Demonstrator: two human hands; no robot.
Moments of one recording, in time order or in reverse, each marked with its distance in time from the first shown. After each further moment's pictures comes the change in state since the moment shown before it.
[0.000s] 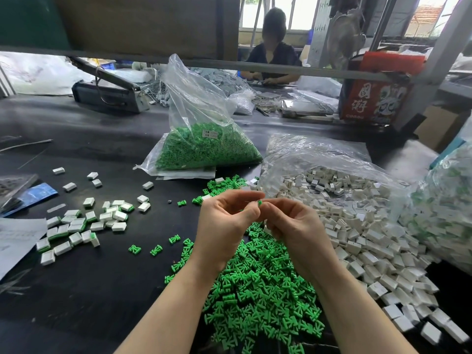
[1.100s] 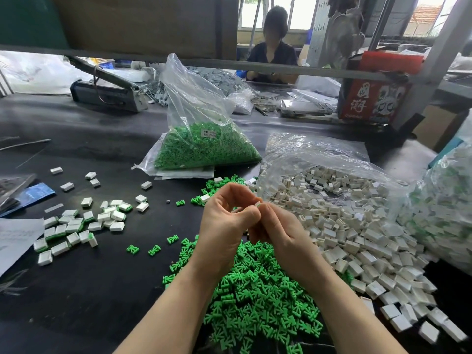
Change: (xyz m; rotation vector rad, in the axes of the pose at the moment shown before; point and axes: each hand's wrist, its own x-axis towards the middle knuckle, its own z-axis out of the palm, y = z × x) left_hand -0.002 0.000 0.008 -0.195 -0.052 -0.002; right_hand -0.004 0.006 0.010 -0.389 -0.178 -0.247
